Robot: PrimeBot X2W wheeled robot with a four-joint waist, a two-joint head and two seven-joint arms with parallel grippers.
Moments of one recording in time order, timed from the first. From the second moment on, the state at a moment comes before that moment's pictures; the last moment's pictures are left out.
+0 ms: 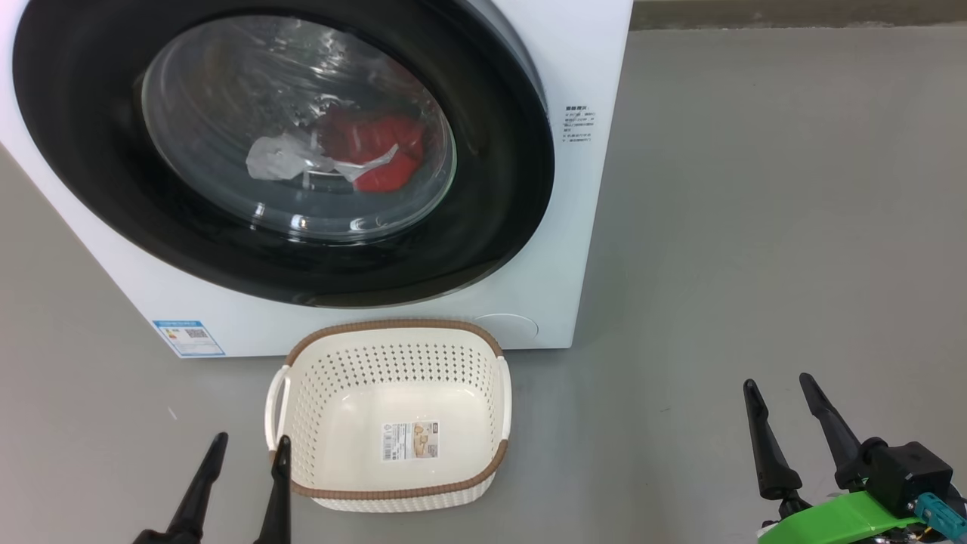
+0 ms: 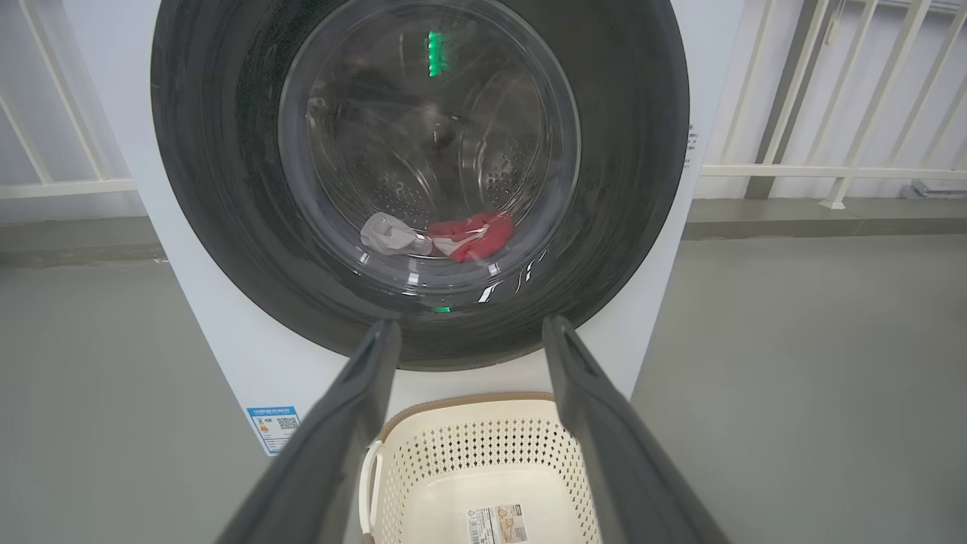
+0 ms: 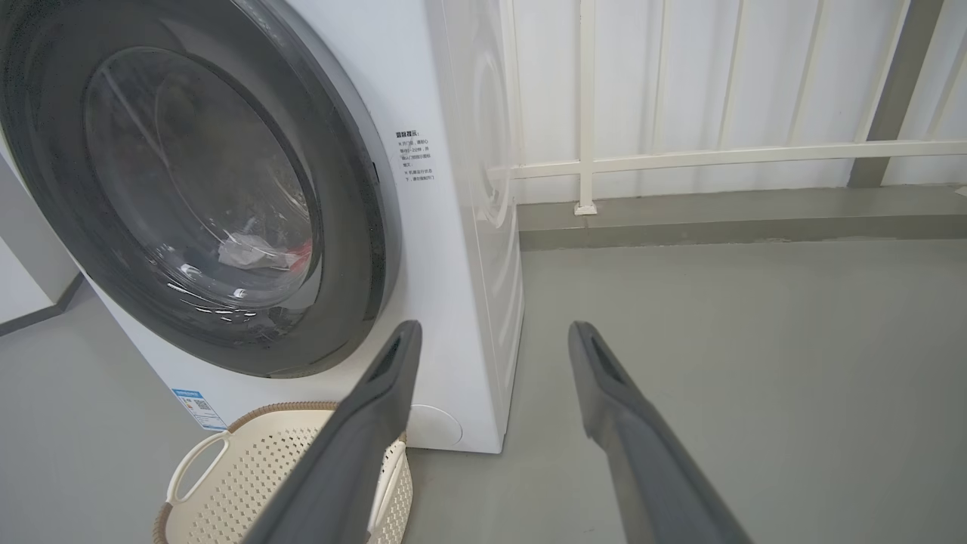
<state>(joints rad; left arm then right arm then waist) 0.07 0.05 0.03 0.11 -0.11 -0.11 -0.25 0.04 -0.04 -0.05 0.20 0.27 0.13 -0.25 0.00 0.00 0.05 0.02</state>
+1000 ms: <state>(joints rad) 0.00 0.05 -0.03 0.11 -0.17 -0.11 -0.25 -0.40 -0.05 0.04 0.16 0.72 0.13 -0.26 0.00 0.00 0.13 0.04</state>
